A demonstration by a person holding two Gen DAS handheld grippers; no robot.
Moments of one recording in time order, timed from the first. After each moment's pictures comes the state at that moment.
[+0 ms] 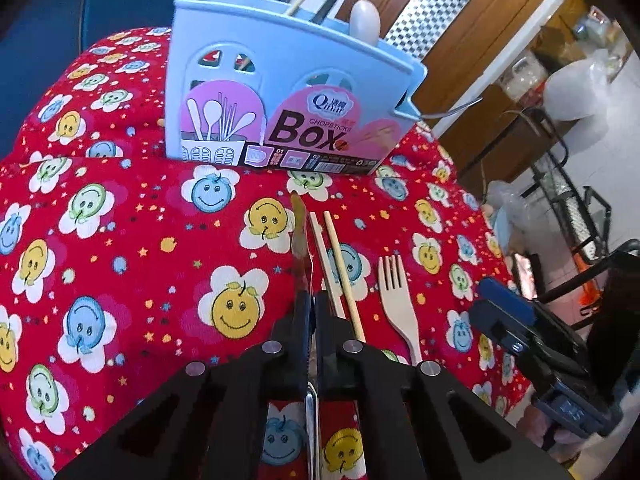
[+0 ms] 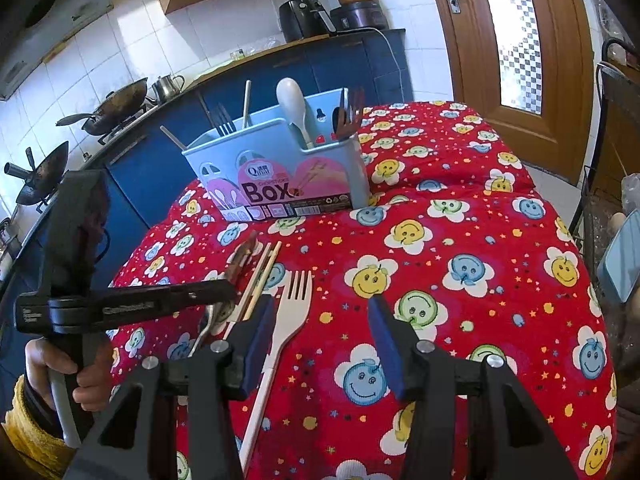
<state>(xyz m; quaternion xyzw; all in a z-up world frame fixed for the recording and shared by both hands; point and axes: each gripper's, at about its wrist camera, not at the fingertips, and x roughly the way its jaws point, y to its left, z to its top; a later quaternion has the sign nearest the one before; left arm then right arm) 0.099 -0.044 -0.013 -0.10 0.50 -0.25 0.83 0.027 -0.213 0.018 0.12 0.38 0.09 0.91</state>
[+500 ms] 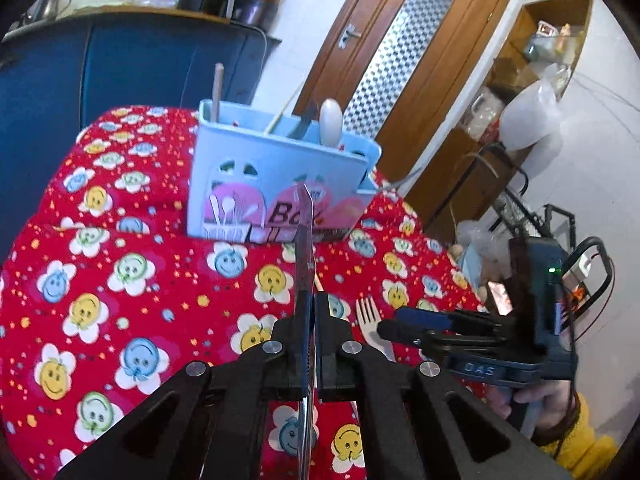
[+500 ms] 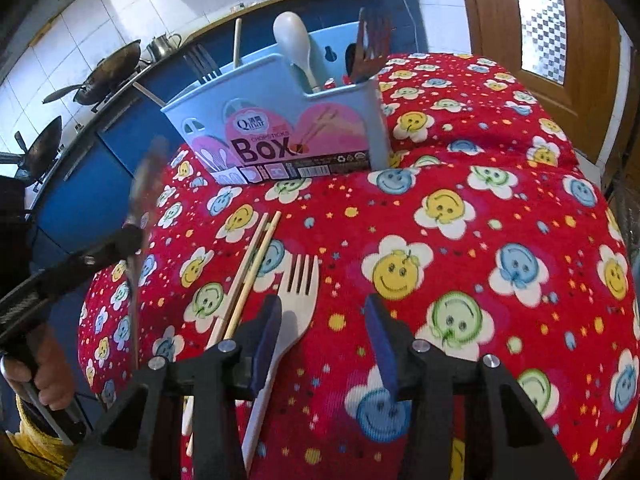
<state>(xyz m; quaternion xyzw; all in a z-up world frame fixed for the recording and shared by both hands) 0.073 -0.003 0.031 -0.11 0.37 -0.28 0.88 0.072 -0.200 -0.007 0.11 0.46 0.12 0.87</state>
